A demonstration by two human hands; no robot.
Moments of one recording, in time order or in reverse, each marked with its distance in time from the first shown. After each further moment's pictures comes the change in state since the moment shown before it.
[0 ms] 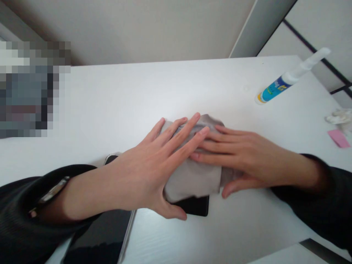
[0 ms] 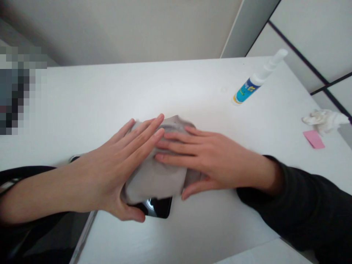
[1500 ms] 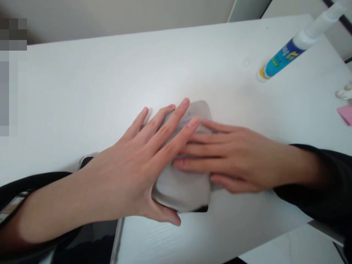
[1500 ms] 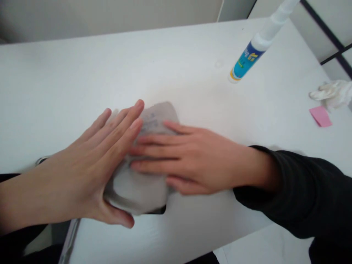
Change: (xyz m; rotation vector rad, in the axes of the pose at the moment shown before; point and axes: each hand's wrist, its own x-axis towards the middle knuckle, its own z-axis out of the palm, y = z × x) left_hand -0.004 -0.003 0.003 0.004 -0.030 -0.009; right_hand -0.001 0.006 0.002 0.063 -0.022 0.008
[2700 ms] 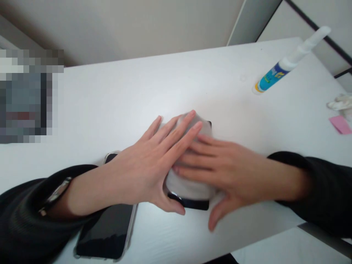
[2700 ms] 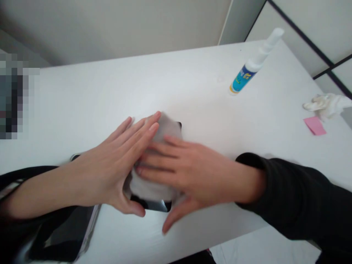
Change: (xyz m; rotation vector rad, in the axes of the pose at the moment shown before) left_hand 0.004 0.003 -0.006 0.008 -0.031 0.010; right_hand 0.018 -0.009 0.009 -0.015 0.057 -0.008
